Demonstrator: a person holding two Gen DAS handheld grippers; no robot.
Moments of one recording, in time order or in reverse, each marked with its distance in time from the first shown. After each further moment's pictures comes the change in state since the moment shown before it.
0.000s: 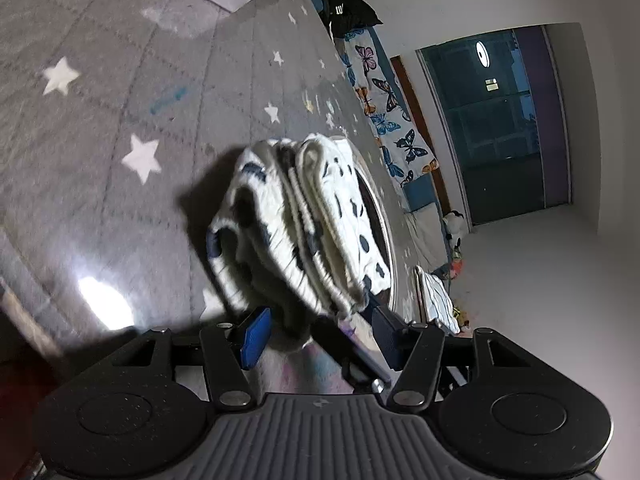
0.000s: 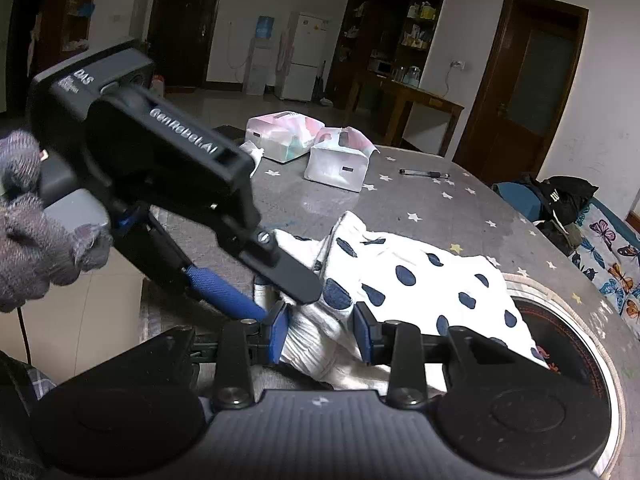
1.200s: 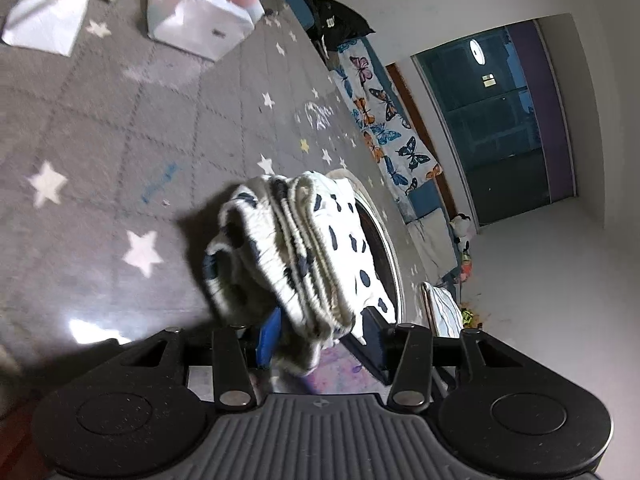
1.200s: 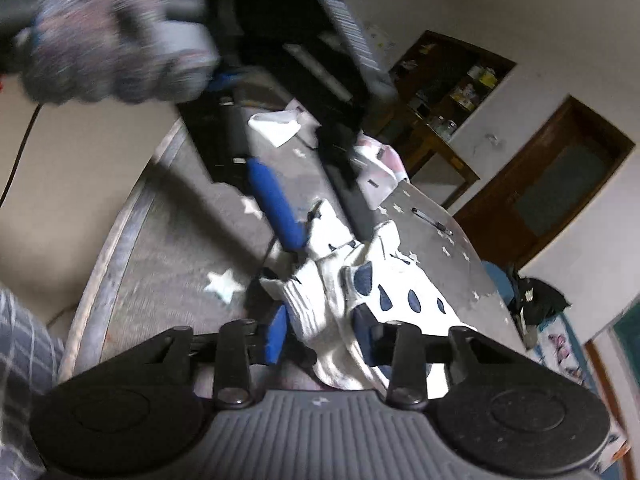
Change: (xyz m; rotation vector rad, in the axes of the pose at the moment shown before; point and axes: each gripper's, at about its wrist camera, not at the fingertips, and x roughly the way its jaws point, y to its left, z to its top) left arm -0.011 -0.007 0.036 0.080 -0.041 0.014; right arm 0.043 0.044 -0.009 -0.398 -0.019 -0.112
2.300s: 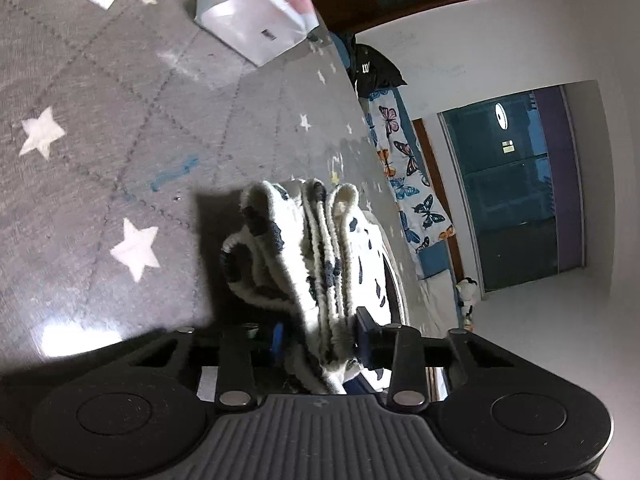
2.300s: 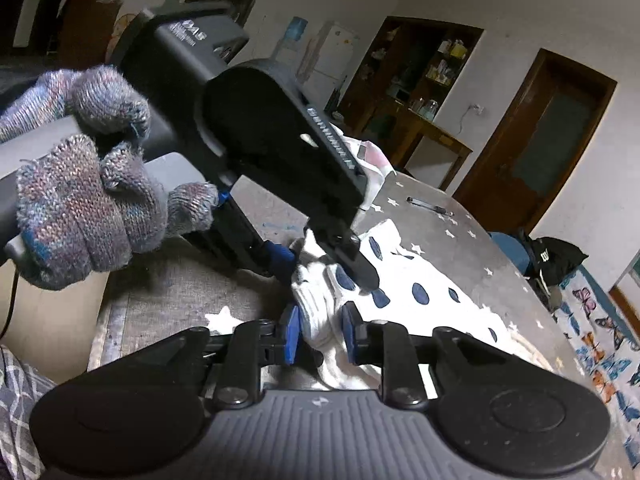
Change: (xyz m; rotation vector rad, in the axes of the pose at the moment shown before) left arm 0.045 0.020 0.000 -0.150 -0.137 0.020; right arm -0.021 -0.027 -0.005 0.194 -0.014 0.047
